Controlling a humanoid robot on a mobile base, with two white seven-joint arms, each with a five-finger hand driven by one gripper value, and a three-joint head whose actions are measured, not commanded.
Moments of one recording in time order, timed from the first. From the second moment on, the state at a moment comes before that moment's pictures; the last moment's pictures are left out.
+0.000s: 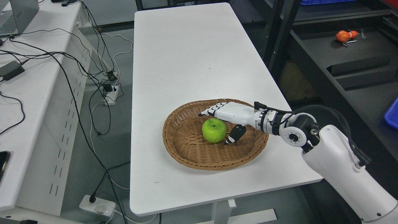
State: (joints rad) left arm 0.04 0.00 -0.06 -0.05 0.05 -0.02 -0.14; right arm -0.60 -0.46 0.56 -1.49 0.61 -0.25 0.57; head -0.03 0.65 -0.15
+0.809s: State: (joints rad) left arm 0.04 0.00 -0.06 -0.05 0.05 -0.02 -0.14; right arm -0.62 -0.43 0.60 -1.40 0.64 -0.25 0.56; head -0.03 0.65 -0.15
